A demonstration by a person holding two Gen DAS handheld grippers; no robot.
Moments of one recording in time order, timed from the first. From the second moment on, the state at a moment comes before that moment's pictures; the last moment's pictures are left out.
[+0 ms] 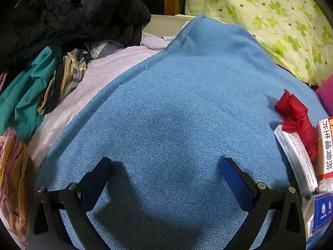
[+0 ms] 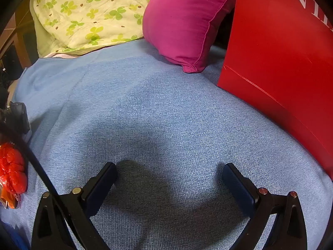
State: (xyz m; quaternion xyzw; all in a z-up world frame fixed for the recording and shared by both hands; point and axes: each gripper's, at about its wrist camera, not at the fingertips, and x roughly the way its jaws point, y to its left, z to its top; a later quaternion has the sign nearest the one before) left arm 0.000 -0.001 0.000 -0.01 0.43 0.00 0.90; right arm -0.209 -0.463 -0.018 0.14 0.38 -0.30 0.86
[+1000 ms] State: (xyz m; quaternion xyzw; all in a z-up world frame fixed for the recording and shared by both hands) left arm -0.062 -0.004 0.050 0.01 0.38 -0.05 0.92; right arm -0.277 -0.417 0.058 0.14 0.31 -0.28 0.90
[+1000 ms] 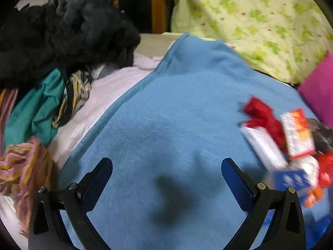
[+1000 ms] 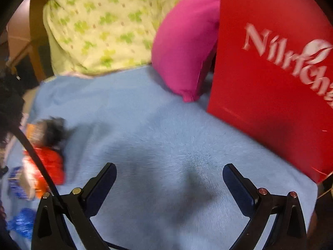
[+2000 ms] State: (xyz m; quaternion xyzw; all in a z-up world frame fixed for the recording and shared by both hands) left arm -0.238 -0.046 0.107 0.05 0.37 -0.19 0.91; right arm -0.388 -0.231 0.064 0.15 0.33 -0.15 0.92
